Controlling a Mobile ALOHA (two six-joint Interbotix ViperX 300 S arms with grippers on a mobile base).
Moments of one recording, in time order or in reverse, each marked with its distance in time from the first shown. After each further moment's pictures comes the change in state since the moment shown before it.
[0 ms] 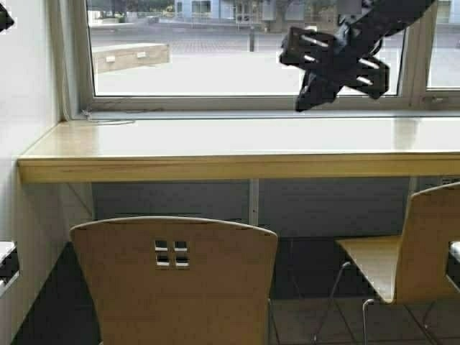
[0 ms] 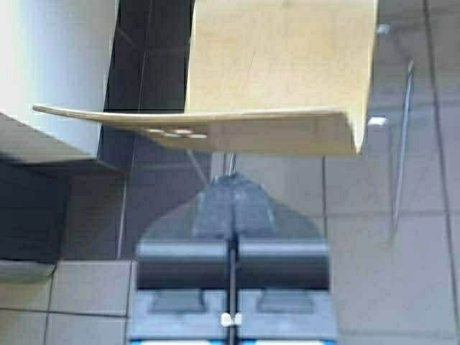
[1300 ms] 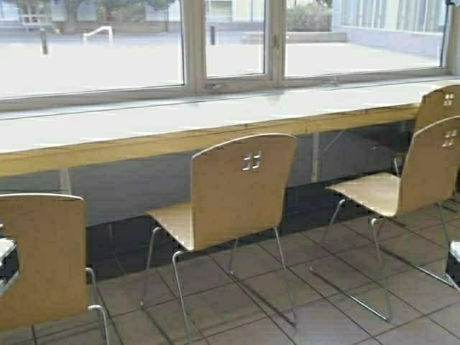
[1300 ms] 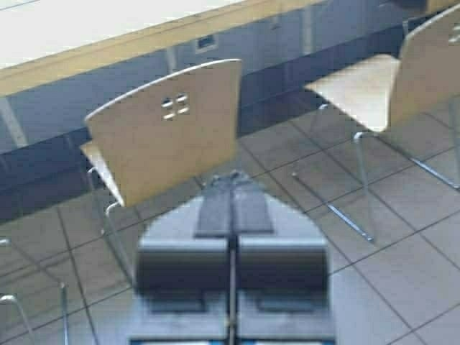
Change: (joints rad) left arm 0.028 -0.446 0.000 0.002 -0.095 0.462; right arm -0.439 -0.787 0.383 -0.382 -0.114 -0.072
